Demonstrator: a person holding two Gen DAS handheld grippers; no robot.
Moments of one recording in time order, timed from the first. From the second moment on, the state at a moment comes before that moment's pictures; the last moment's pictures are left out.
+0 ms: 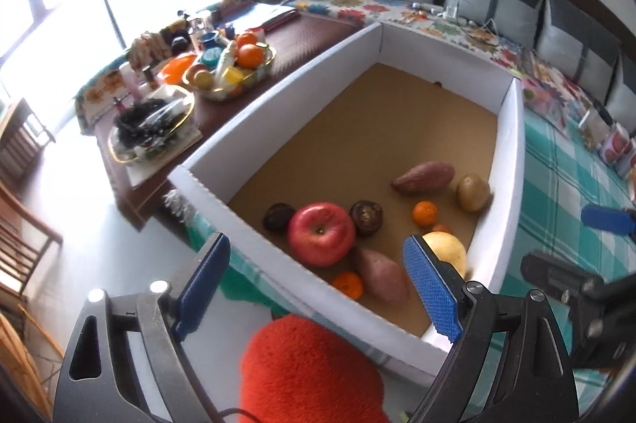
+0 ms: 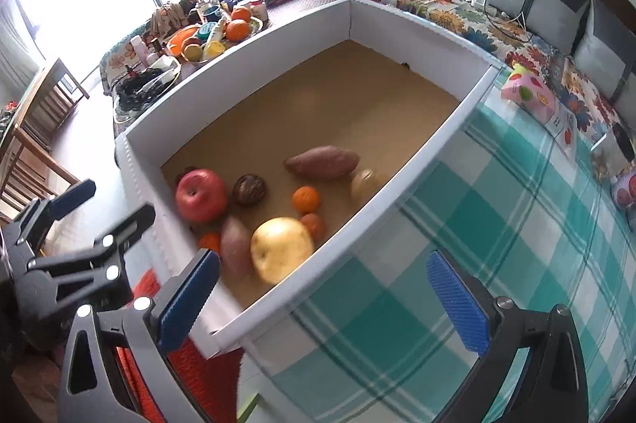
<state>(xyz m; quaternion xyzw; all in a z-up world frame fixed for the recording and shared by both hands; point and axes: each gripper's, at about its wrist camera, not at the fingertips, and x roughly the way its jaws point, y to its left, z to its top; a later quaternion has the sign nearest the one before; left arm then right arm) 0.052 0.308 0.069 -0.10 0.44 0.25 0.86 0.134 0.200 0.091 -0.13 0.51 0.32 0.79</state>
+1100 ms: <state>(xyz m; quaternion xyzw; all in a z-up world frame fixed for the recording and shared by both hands) 0.037 0.337 0.097 -0.11 0.45 0.28 0.84 0.105 0.238 0.127 -0.17 0.48 0.32 0.80</state>
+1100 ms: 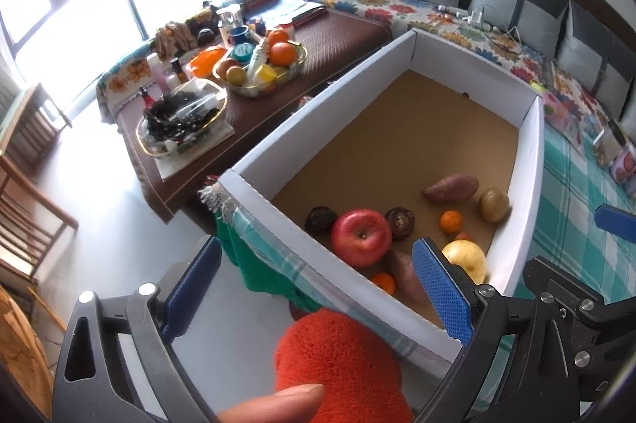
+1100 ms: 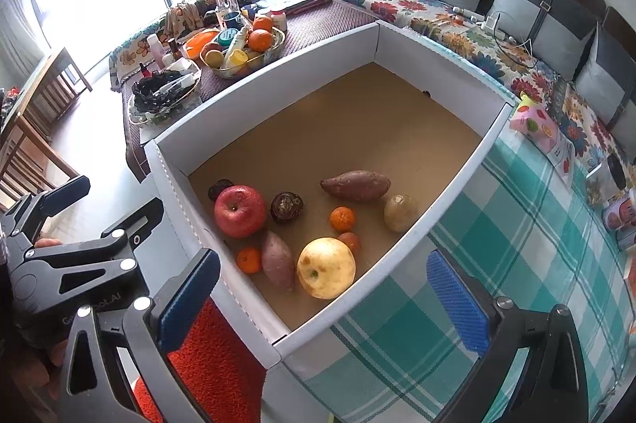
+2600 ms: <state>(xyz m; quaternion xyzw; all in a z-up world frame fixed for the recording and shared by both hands) 0.041 0.335 0.084 -0.13 0.46 0.26 0.84 0.110 0.242 0.120 -0.21 0.47 0.27 0.81</state>
